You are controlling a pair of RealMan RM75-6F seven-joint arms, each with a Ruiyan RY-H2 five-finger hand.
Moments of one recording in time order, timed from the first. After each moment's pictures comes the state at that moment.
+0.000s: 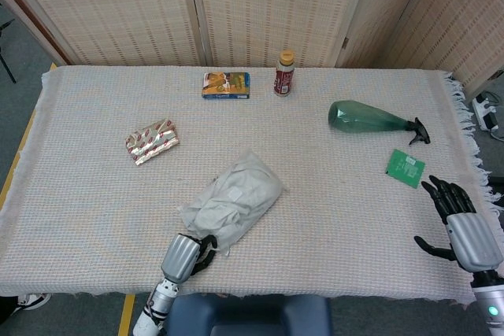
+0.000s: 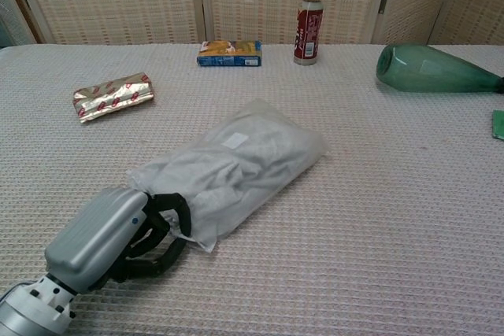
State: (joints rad) left arm -0.29 -2.21 0.06 -0.67 1.73 1.55 -0.15; right arm 0.11 -1.02 0.01 -1.65 -1.56 1.45 0.15
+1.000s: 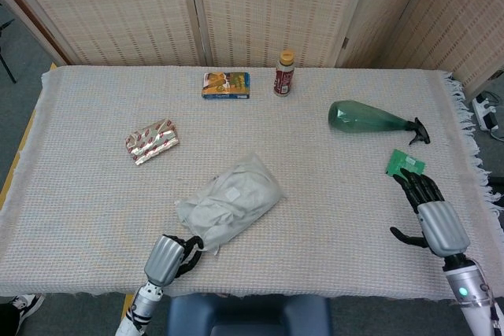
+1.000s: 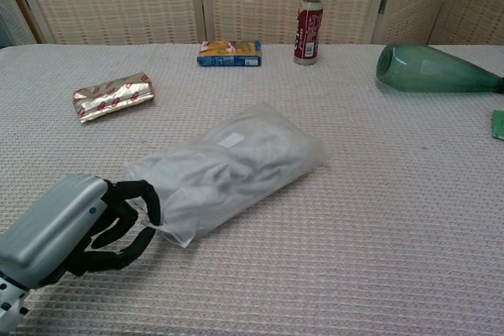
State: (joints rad) left arm -0.28 -2.06 0.09 -0.82 1.75 1.63 -0.11; right arm 0.20 -1.13 0.06 -1.62 -1.55 1.33 0.11
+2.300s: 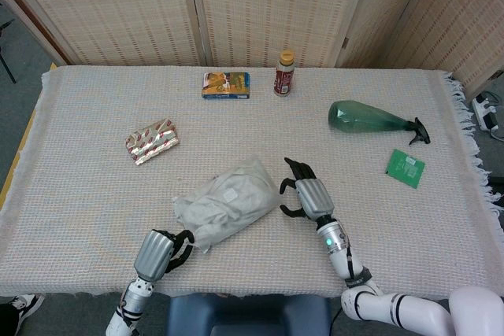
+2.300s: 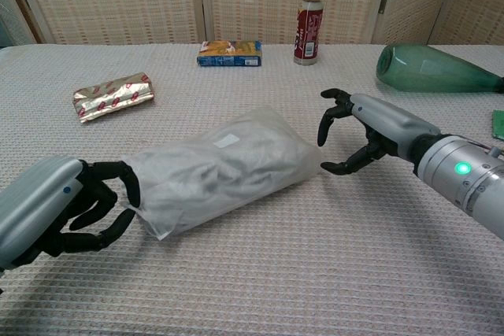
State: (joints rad) left arm -0.29 -1.99 0.06 -0.90 1.75 1.63 -0.12; right arm 0.59 -1.80 0.23 -1.29 -1.22 1.03 -0.12
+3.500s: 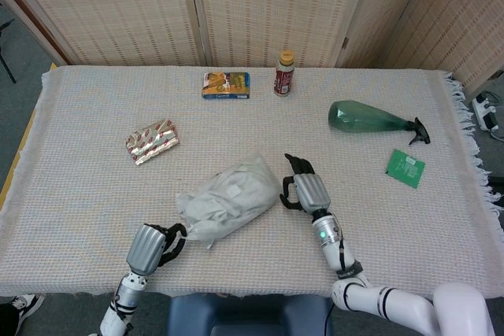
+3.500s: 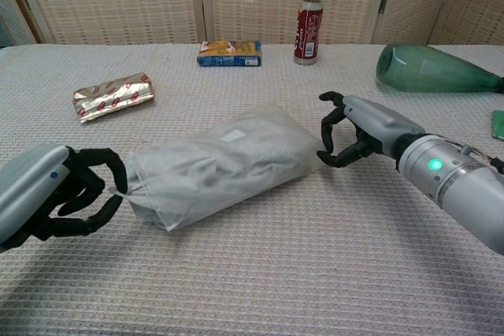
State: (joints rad) left arm -0.30 -1.96 0.04 -0.88 1.72 1.63 -0.16; right arm 0.63 -1.86 0.26 -1.19 -1.15 1.00 -0.14
